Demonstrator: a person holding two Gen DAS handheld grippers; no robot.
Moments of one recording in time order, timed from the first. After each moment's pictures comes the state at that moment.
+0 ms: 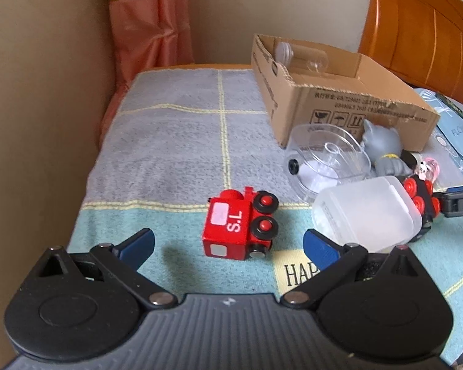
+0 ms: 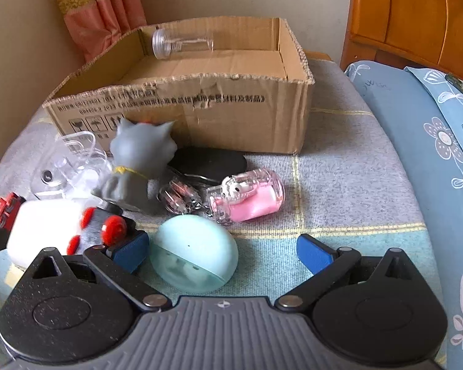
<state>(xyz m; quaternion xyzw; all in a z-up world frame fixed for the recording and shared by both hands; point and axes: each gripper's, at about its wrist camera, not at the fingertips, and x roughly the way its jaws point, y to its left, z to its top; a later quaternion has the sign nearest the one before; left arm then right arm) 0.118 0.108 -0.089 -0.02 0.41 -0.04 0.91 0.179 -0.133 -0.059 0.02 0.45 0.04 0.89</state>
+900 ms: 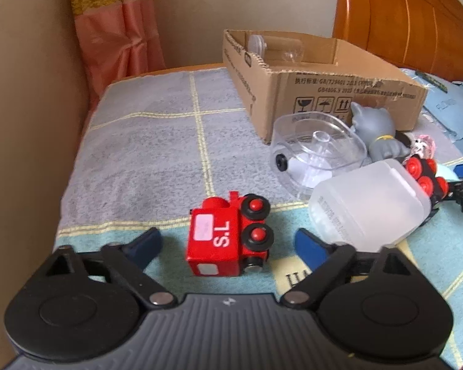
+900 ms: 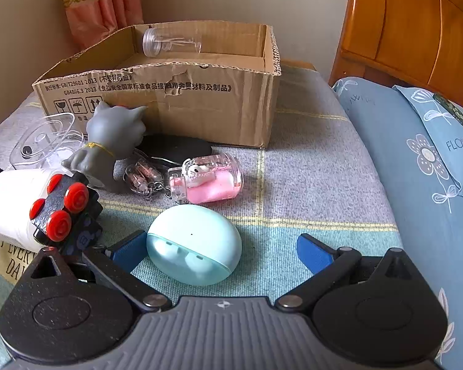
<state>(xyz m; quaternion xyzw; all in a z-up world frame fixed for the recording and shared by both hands) 0.132 0.101 -0.102 0.02 0.40 -0.09 0.91 0.159 -0.154 -0.065 -0.02 0.42 0.03 0.90</state>
